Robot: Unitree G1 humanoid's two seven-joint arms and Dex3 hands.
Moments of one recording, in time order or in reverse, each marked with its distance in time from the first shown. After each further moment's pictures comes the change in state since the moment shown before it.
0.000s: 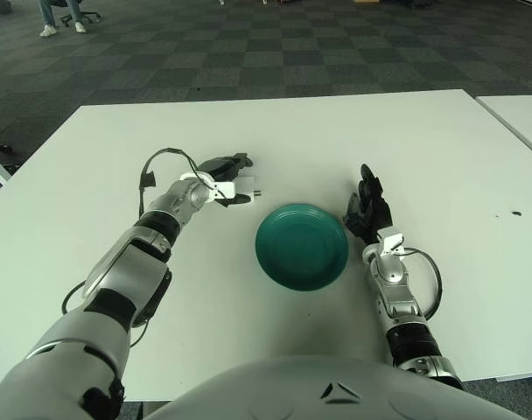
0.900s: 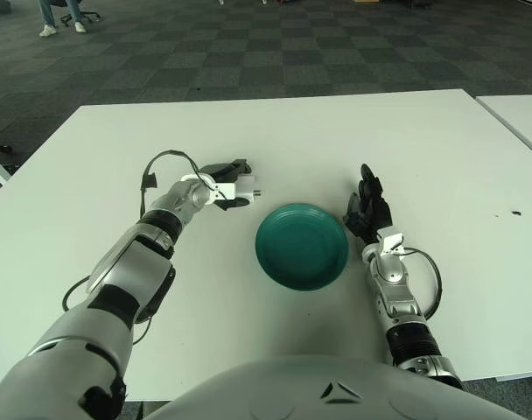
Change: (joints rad) left arm -0.025 -0.014 -0.023 0.065 -0.008 0.004 -0.055; right arm -0.002 0.000 -0.001 0.004 -0.001 -0.001 -0.003
